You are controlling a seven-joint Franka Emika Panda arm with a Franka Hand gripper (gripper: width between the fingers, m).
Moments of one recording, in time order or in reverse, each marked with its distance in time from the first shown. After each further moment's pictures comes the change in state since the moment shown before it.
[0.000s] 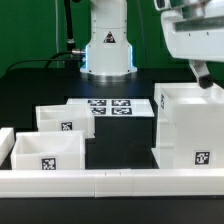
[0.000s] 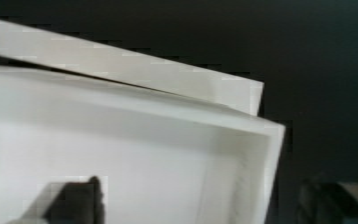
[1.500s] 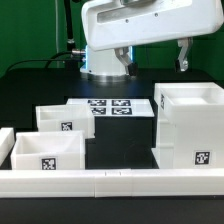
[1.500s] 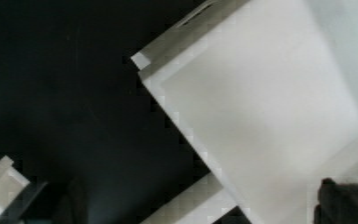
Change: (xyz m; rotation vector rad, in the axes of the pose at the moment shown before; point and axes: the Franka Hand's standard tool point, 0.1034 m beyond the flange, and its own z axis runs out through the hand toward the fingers) arm 0.070 0.072 -0.032 -0.096 -0.007 -0.862
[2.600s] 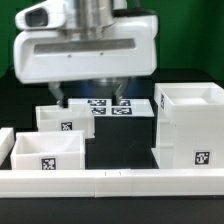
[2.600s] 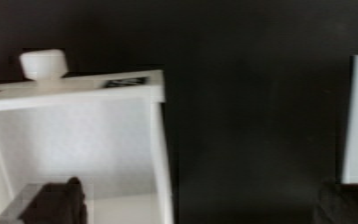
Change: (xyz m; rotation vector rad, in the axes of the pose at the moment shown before) arm 0.038 0.090 0.034 -0.149 -0.009 -0.430
